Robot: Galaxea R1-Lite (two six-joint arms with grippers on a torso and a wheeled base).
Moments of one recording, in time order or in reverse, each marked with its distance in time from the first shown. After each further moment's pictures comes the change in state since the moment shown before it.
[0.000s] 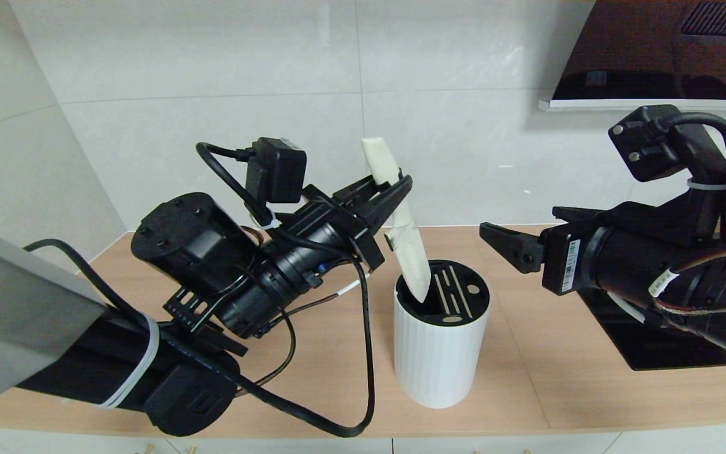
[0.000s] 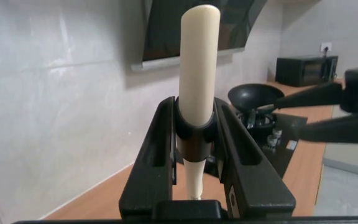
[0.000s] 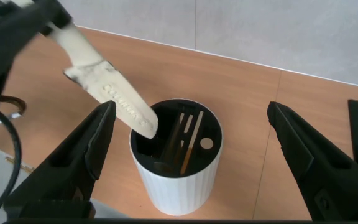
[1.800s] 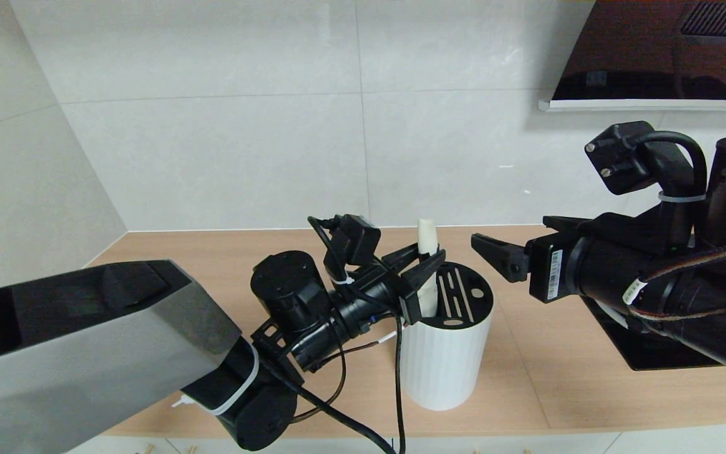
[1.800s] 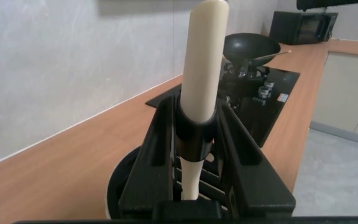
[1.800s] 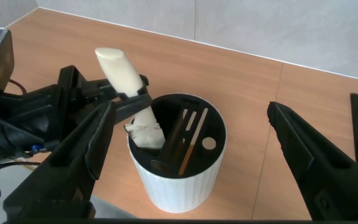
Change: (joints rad) left arm -0.052 0.246 -0.022 -0.006 0.006 0.000; right arm 0.000 0.034 0.003 -0.003 -0.002 0.000
